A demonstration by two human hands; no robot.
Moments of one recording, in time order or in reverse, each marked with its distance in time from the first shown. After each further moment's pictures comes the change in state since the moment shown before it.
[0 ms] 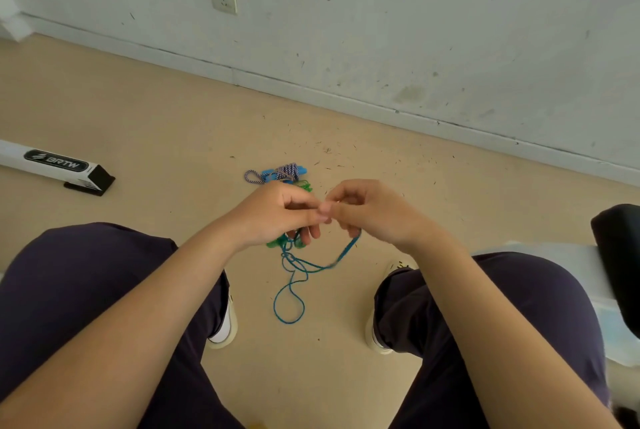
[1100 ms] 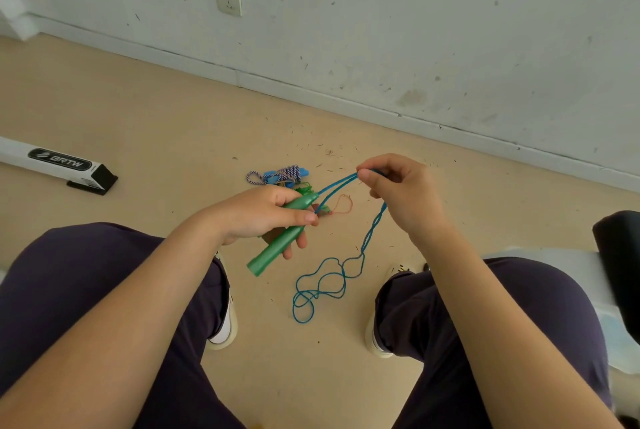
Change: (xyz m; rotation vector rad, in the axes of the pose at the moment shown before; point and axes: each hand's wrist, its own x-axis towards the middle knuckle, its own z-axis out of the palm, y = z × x) left_hand -0.005 0.002 -0.023 -0.025 -0.138 -0.247; right_hand 0.003 -0.001 -0.014 0.144 0.488 -0.112
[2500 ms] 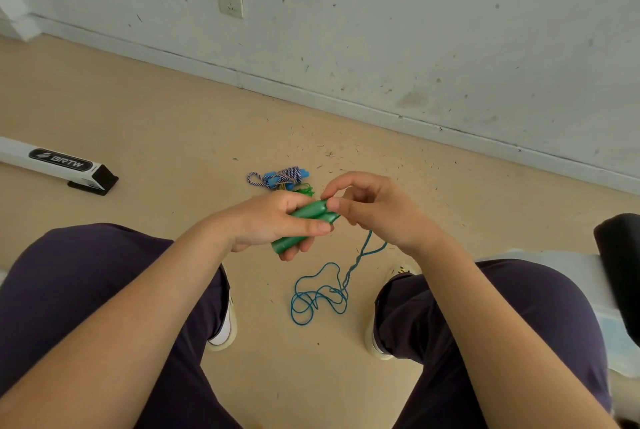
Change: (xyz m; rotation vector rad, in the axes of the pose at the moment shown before) left_hand 0.000 0.003 0.010 -0.040 -0.087 0.099; right_hand -0.008 -0.004 0.010 0.005 -0.455 -0.055
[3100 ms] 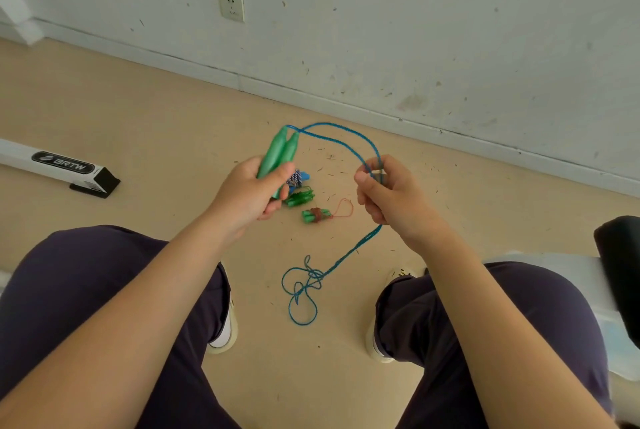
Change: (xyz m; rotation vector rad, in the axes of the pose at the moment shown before) left_hand 0.007 -0.003 -0.013 -0.279 0.660 0.110; right_hand 0.005 0.007 -0.009 0.116 0.278 0.095
